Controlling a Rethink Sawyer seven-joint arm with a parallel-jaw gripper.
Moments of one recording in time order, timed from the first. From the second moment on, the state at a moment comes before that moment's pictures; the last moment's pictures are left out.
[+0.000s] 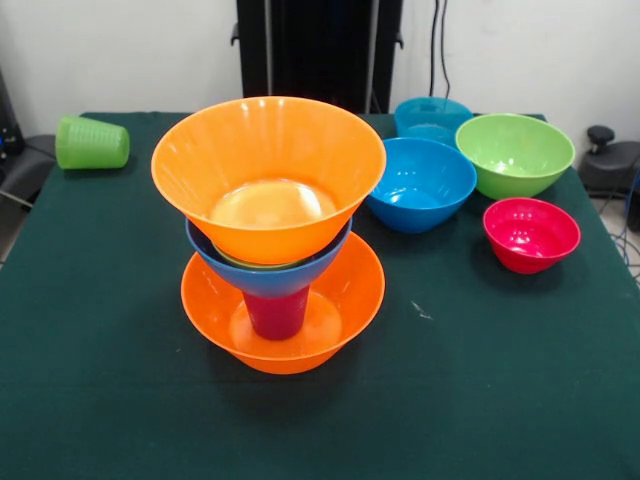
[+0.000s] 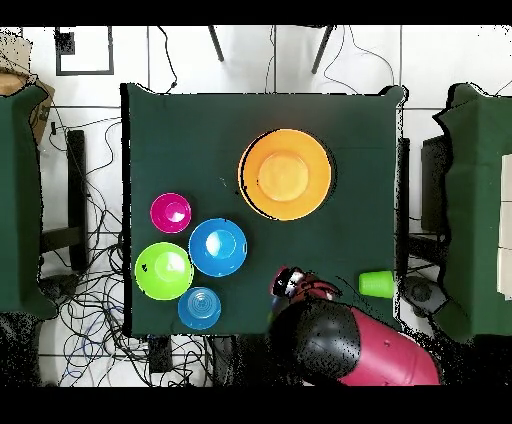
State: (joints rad) arm -0.39 -1.25 -0.14 2.06 -0.04 0.69 1.69
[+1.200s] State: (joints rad) arm -0.80 -1.27 0.14 2.07 -0.22 0.69 1.49
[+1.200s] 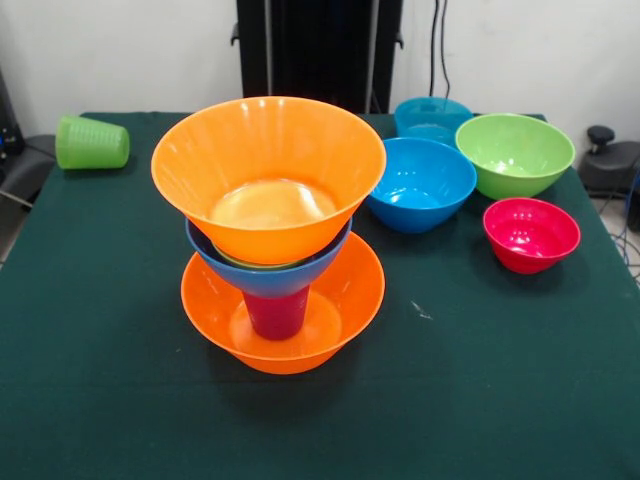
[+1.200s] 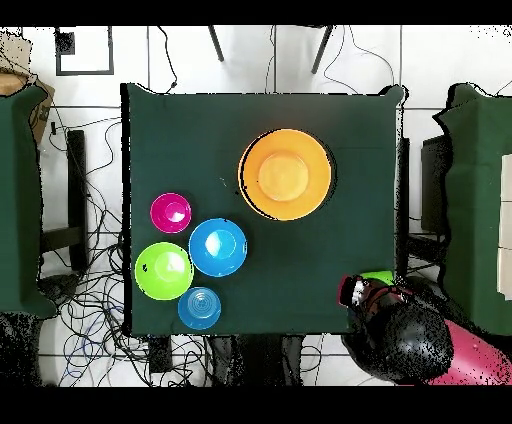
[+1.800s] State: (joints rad) arm -0.95 -1.25 0.28 2.04 -0.30 0.69 1.49
